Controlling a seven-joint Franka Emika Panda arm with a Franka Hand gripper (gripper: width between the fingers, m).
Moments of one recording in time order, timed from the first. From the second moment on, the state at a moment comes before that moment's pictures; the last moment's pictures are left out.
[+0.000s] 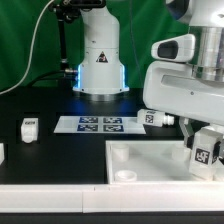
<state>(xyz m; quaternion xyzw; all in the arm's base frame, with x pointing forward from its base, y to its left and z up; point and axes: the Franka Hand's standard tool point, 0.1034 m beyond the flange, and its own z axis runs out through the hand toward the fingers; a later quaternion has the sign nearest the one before) 0.647 0.108 0.071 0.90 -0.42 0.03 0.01</state>
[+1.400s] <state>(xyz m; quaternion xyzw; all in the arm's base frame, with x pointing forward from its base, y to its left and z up) 0.637 0.107 0.066 0.81 -0.58 0.00 -0.04</state>
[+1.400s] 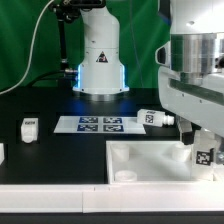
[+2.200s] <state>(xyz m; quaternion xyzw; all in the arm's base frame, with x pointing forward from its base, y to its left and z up) 0.644 0.111 0.068 0.95 -0.30 0.04 -0.03</state>
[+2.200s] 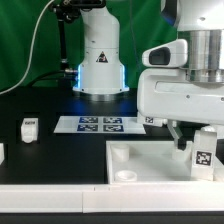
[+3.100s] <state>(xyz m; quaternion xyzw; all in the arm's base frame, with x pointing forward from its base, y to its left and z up) 0.642 0.107 0.067 0.70 -0.72 -0.01 -0.06</state>
